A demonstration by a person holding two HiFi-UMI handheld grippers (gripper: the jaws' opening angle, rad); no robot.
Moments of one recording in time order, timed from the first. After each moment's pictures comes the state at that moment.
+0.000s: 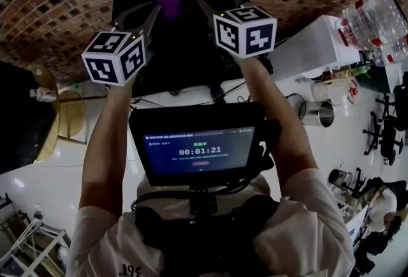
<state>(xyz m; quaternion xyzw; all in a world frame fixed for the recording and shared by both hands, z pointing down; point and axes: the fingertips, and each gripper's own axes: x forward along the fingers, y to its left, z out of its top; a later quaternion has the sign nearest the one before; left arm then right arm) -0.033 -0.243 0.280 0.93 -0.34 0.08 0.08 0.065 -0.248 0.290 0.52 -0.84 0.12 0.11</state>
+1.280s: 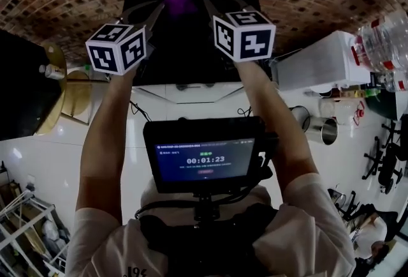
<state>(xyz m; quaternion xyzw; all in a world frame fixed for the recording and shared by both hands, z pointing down) -0.040 -0.243 0.288 0.91 -0.38 0.10 0.11 0.067 -0.247 0.291 0.52 -0.84 0.12 0.11</state>
